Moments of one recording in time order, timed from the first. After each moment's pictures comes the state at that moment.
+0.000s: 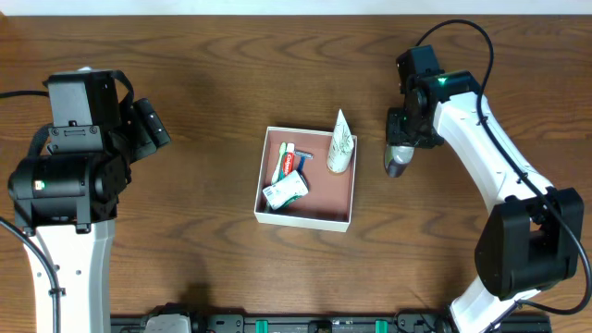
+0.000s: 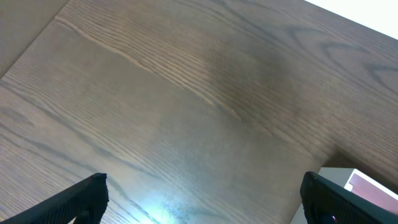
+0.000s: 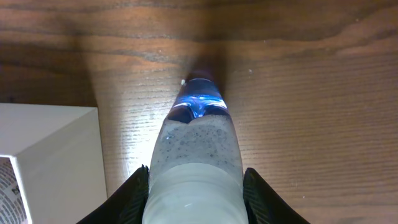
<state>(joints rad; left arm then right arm) 0.03 1.23 1.55 -1.23 -0.28 -0.38 0.24 1.83 1.48 -1.05 0.06 0.34</state>
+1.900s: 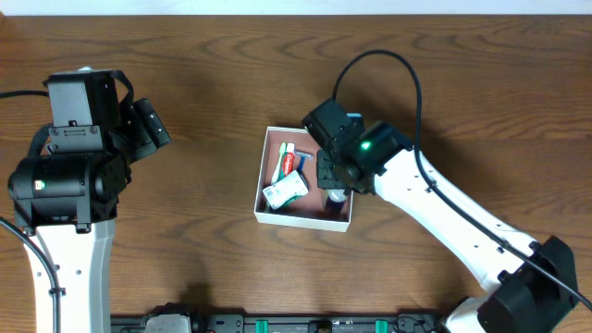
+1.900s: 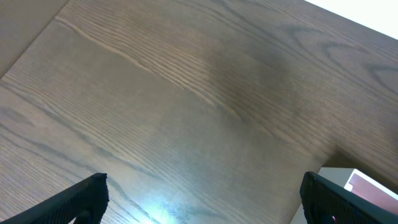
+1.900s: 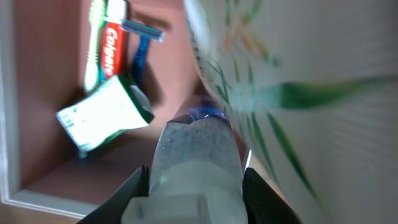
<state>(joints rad) 0.03 1.23 1.55 -1.23 -0.28 -0.38 0.71 1.66 1.38 -1.04 0.11 0.72</state>
